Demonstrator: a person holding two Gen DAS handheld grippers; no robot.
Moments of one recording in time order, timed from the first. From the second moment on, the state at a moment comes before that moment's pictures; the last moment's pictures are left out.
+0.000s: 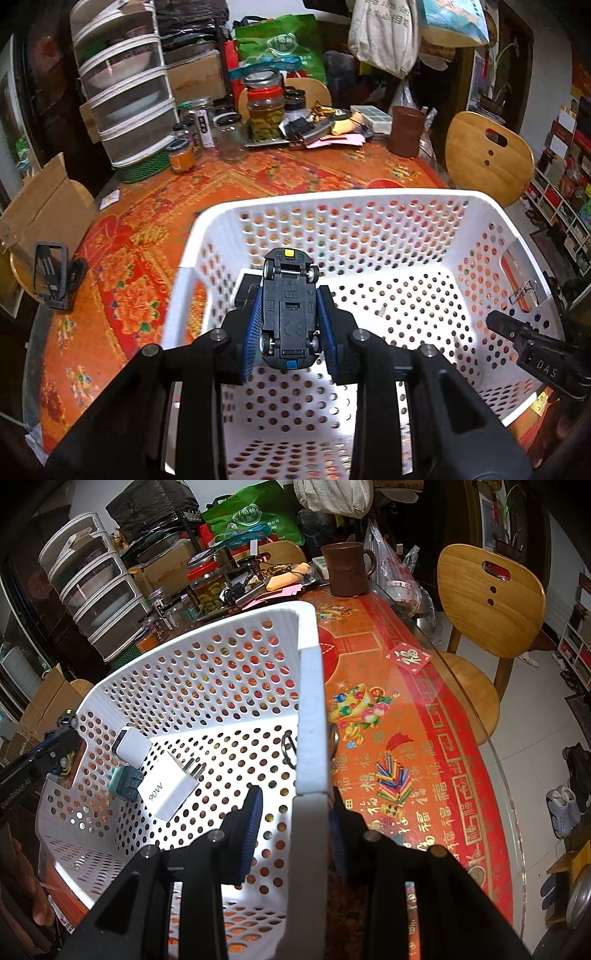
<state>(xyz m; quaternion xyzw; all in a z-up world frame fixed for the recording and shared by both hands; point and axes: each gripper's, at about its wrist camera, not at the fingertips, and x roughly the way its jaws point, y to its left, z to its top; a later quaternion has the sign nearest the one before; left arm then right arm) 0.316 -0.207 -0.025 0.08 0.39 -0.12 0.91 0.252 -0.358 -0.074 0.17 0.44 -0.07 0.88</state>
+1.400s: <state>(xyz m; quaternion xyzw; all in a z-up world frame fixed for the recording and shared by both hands) 0.314 0.015 -0.140 0.00 0.47 -0.03 0.88 0.250 -0.359 -0.074 0.16 0.44 -0.07 0.88</state>
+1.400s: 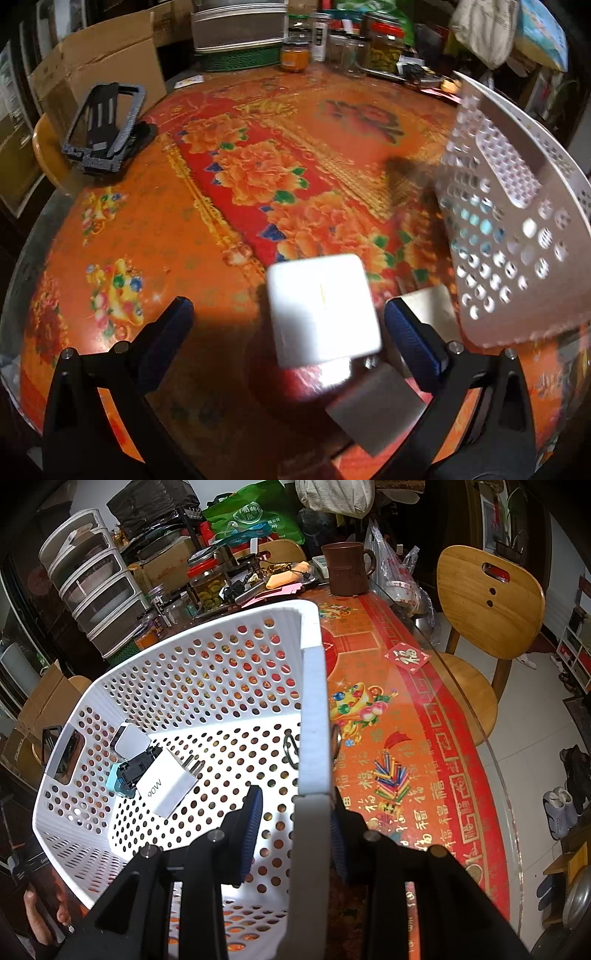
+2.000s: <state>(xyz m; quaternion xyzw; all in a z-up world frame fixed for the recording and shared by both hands) 0.321 0.003 -0.137 0.01 0.45 -0.01 0.89 0.250 -0.358 -0.074 0.16 0.44 -0.06 0.88</state>
